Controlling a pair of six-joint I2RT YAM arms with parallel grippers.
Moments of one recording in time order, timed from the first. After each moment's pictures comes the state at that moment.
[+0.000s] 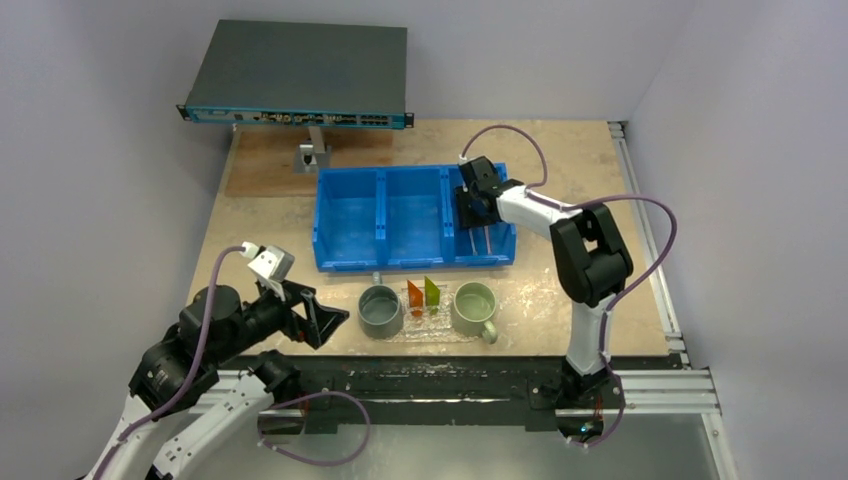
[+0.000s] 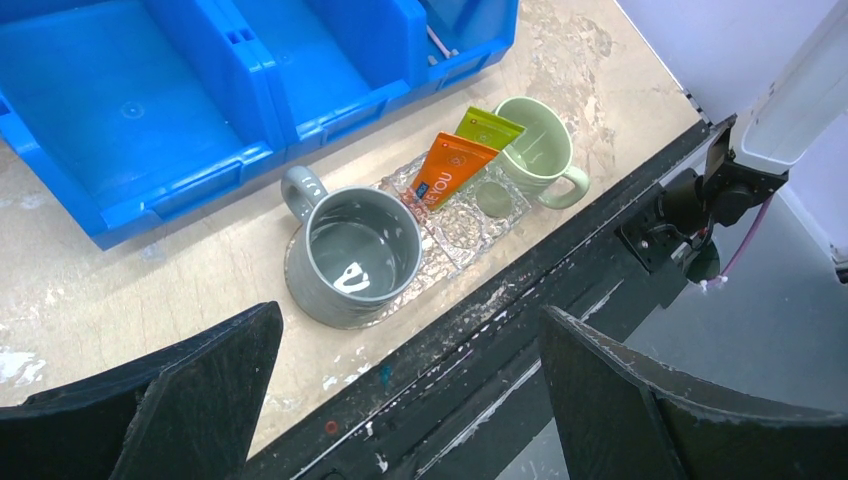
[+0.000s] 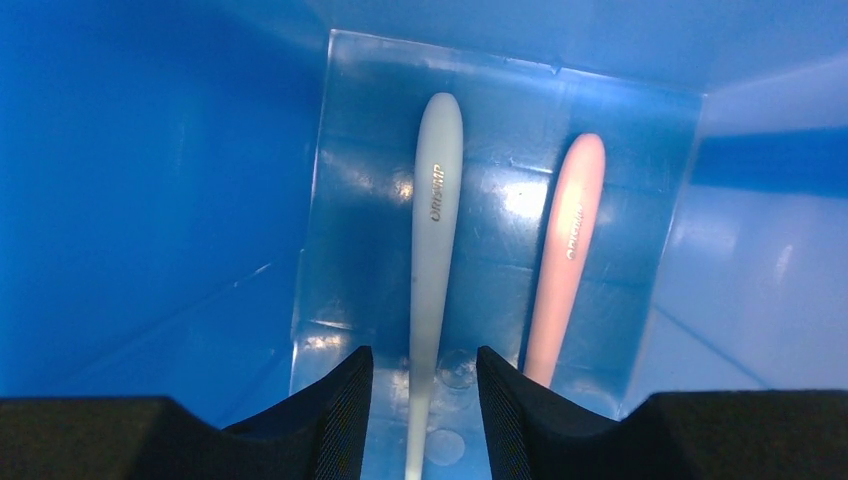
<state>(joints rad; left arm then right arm) -0.67 0.31 0.87 -0.91 0.10 -0.36 0.48 1.96 1.35 -0.39 0.13 0.25</state>
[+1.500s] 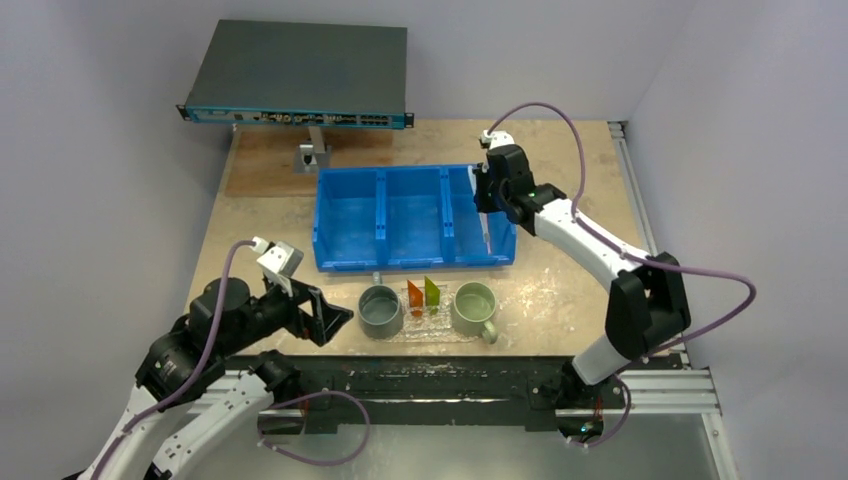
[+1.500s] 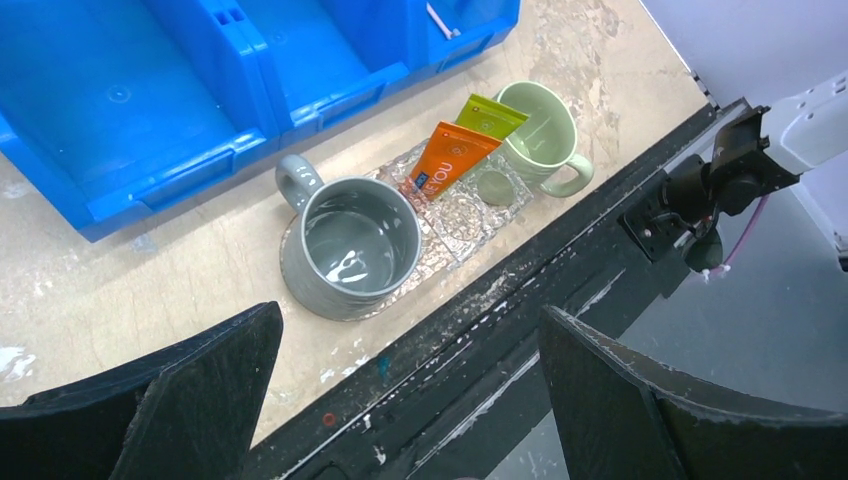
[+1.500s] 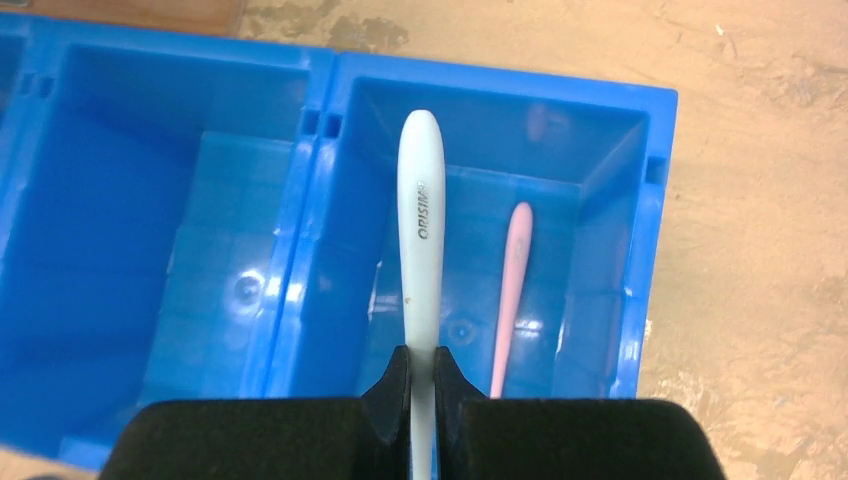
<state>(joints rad) -0.67 0.35 0.87 -0.91 0.11 -0.36 0.48 1.60 1.24 -0.32 0.16 0.25</state>
